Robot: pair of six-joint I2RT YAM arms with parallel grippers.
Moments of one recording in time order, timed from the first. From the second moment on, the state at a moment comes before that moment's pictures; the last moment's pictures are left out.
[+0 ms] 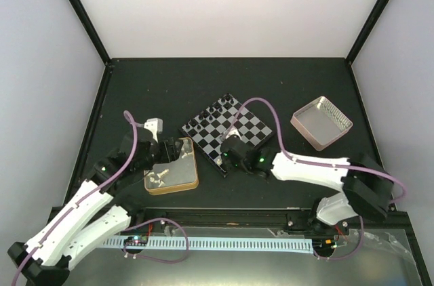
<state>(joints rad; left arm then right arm) -0.58 0.65 0.70 -0.70 -0.01 -0.67 1.08 1.40 0.83 -0.32 0.30 0.49</state>
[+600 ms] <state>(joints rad) -0.47 0.79 0.65 -0.62 0.04 -0.69 1.08 1.71 0.91 -0.22 0.39 0.50</state>
